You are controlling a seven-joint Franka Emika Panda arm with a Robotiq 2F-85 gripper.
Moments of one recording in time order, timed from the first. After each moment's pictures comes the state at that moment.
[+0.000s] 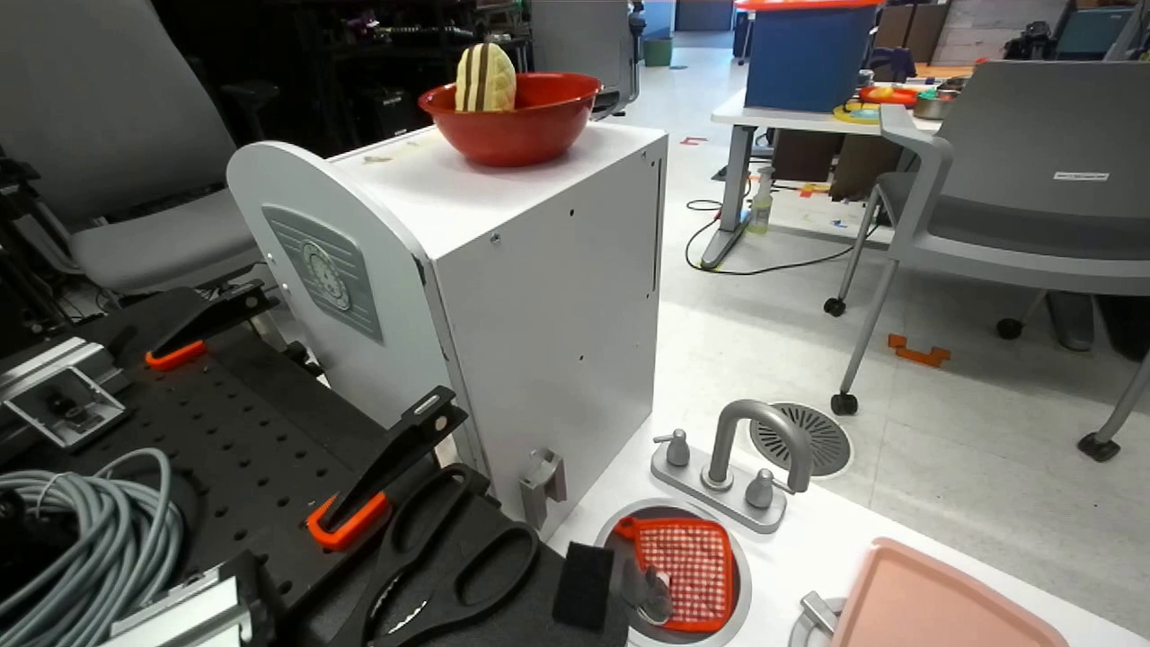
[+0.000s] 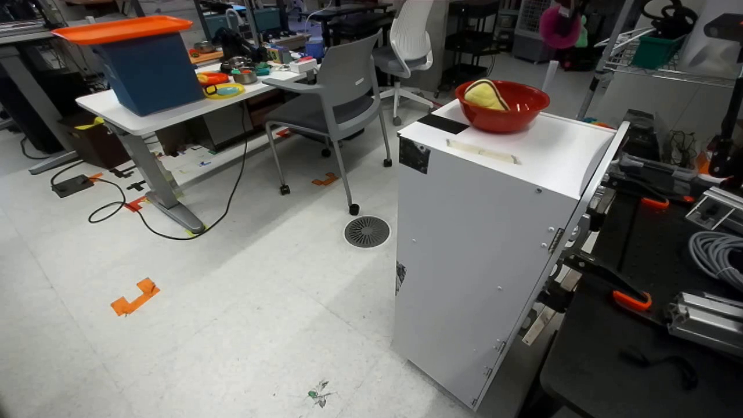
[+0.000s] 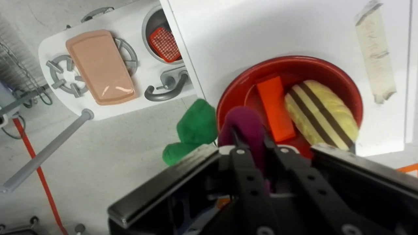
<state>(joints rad) -0.06 -0.17 0.05 -2.38 -0.25 2.35 0.43</state>
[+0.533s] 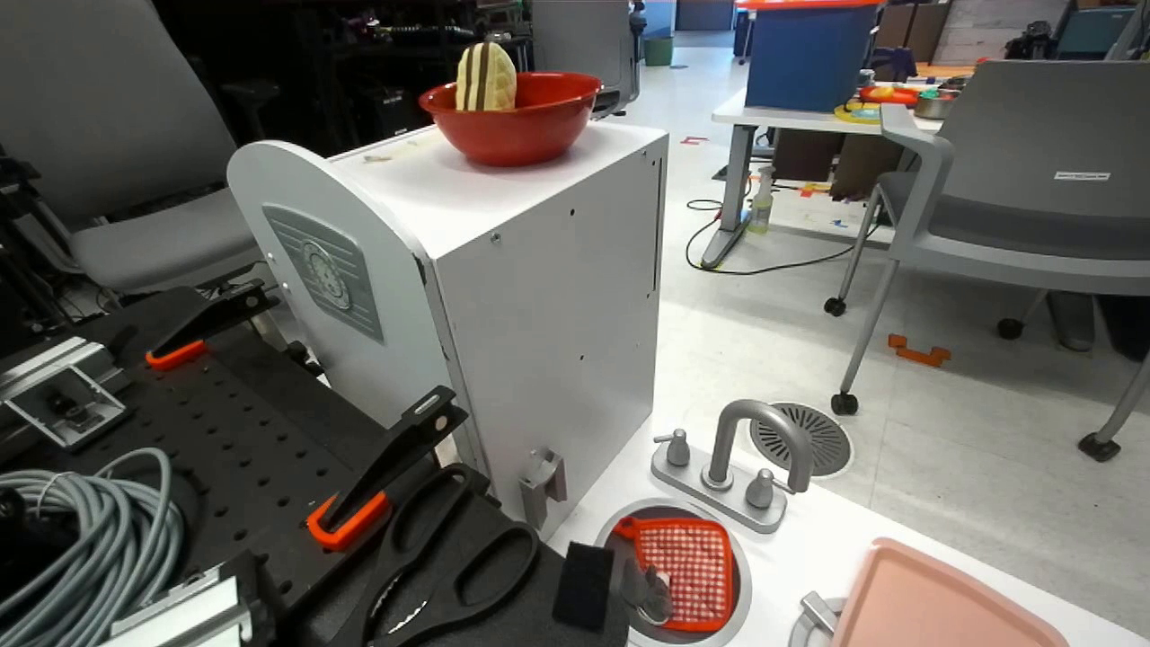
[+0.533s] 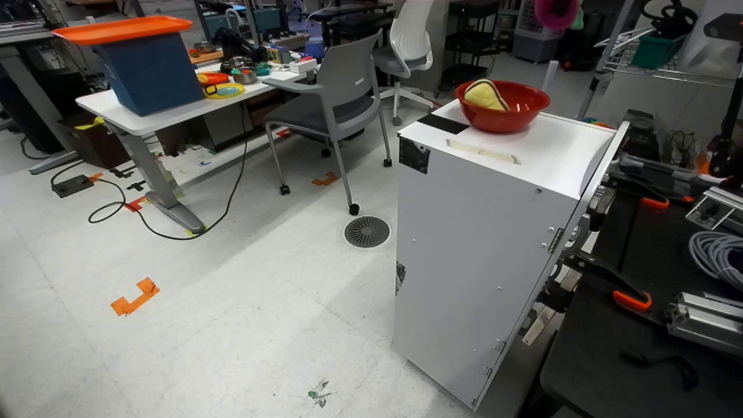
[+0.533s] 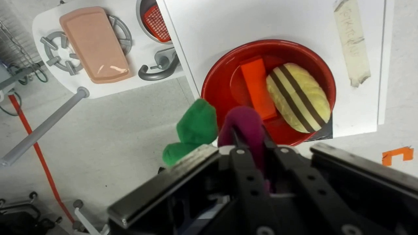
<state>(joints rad) -0.05 -0.22 0.08 -2.40 -0.28 2.38 0.46</state>
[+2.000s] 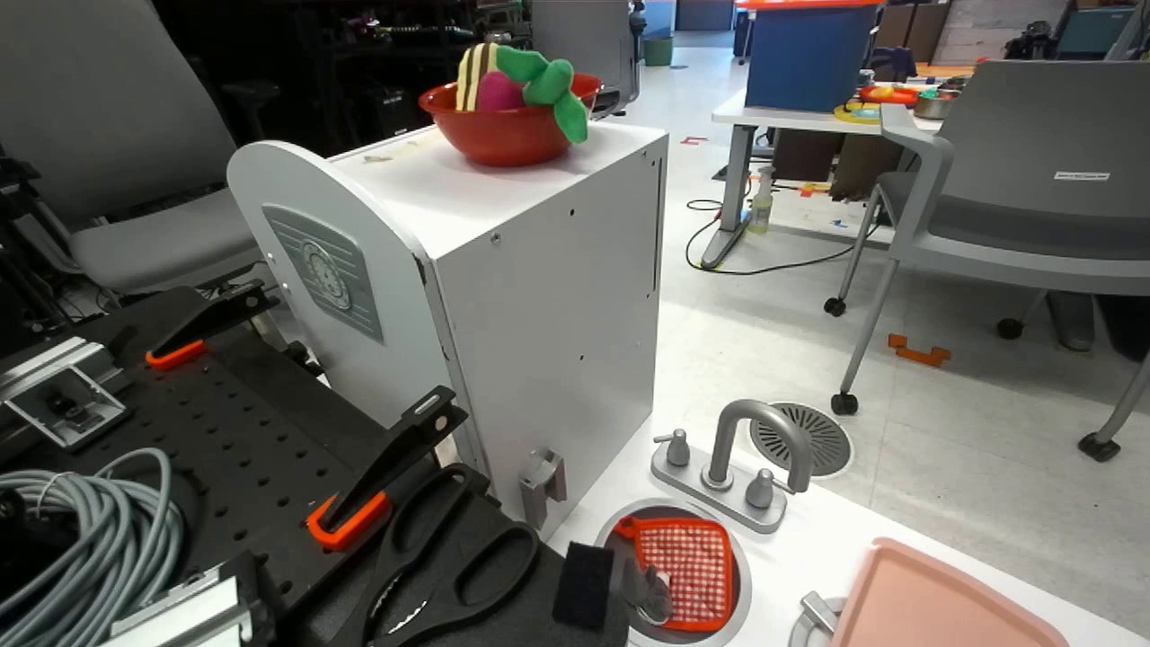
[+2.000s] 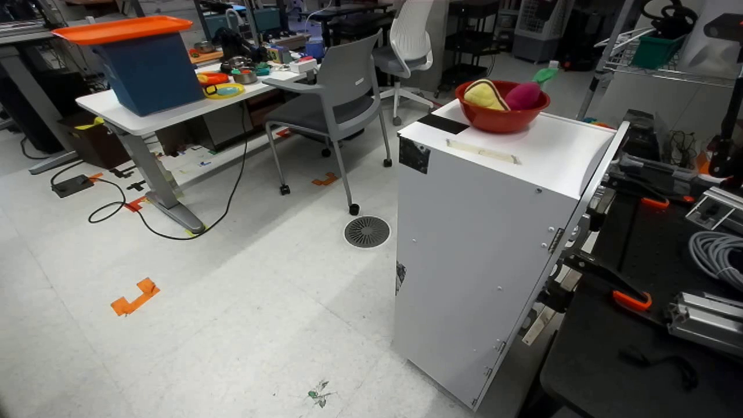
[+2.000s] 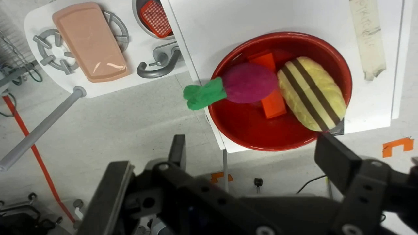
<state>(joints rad) -0.07 -0.20 0.06 -2.43 -0.28 2.46 0.45</state>
